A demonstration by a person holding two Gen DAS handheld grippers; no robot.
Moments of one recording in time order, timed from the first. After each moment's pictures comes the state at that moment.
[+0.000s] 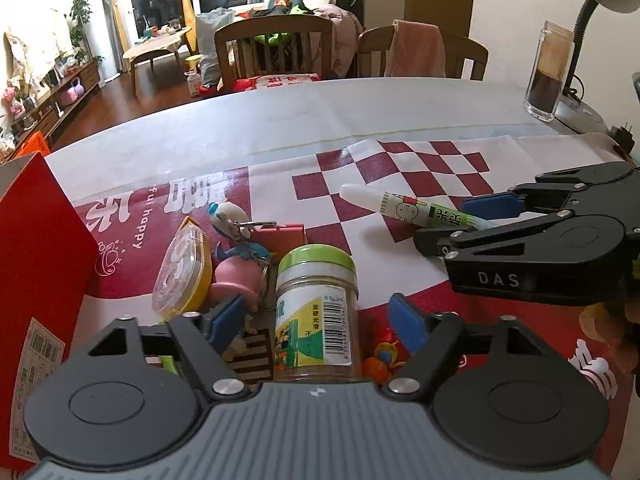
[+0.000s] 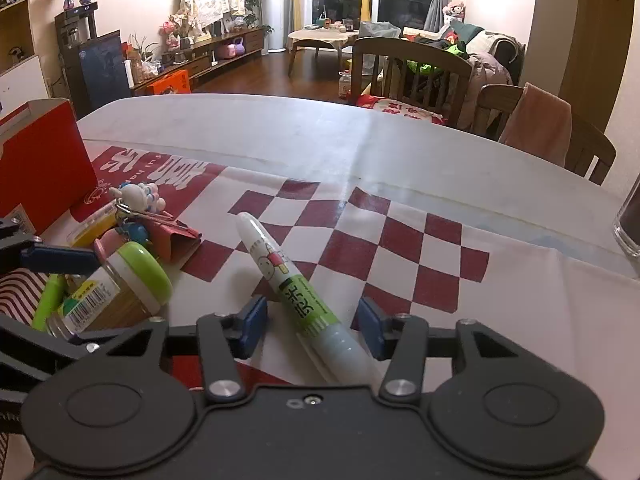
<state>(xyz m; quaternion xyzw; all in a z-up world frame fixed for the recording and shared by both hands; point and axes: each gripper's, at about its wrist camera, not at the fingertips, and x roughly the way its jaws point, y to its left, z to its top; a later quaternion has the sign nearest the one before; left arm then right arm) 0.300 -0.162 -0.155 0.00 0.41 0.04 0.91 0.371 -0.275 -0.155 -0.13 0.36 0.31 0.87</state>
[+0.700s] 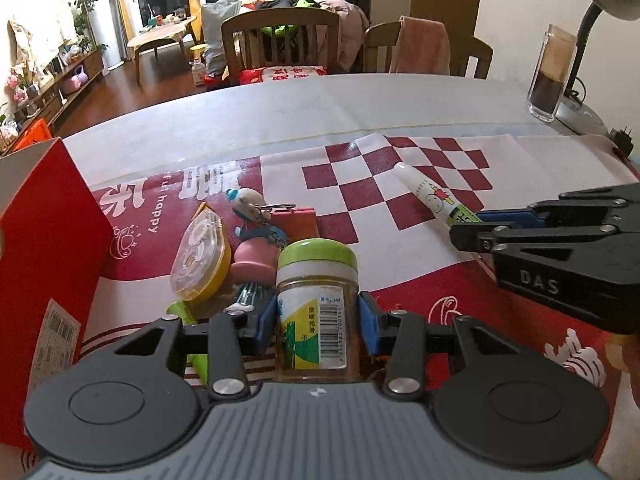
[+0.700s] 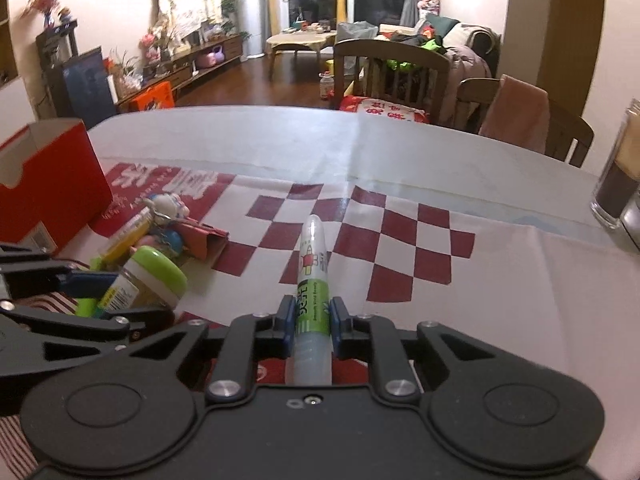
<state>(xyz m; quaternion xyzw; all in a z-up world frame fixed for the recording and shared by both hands) 0.285 -0.153 -0.142 -0.02 0.43 0.04 0.90 0.335 -0.279 -0.130 -0.10 0.37 0.28 0.88</state>
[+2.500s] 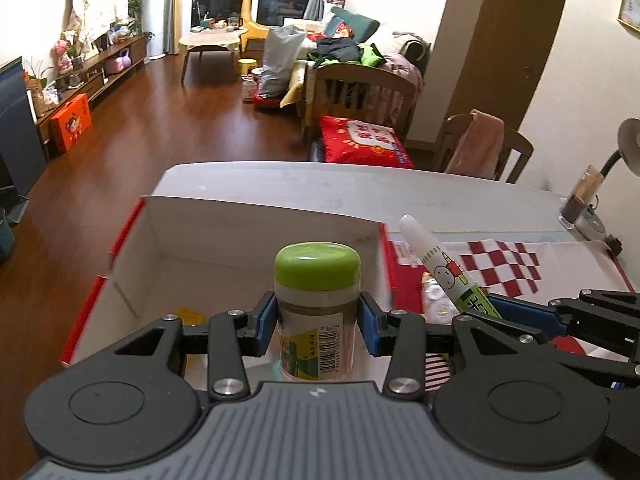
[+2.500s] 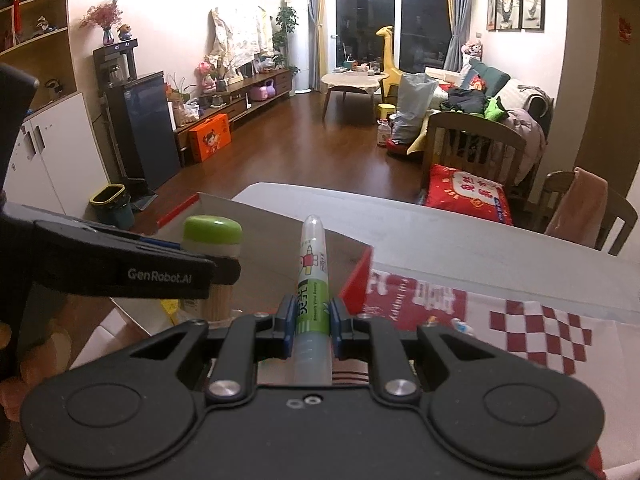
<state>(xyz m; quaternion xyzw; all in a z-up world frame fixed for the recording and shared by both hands) 0.173 0.109 -0.003 -0.11 0.38 0.07 0.91 0.192 -0.046 -0.001 -0.10 0.32 0.33 0.88</state>
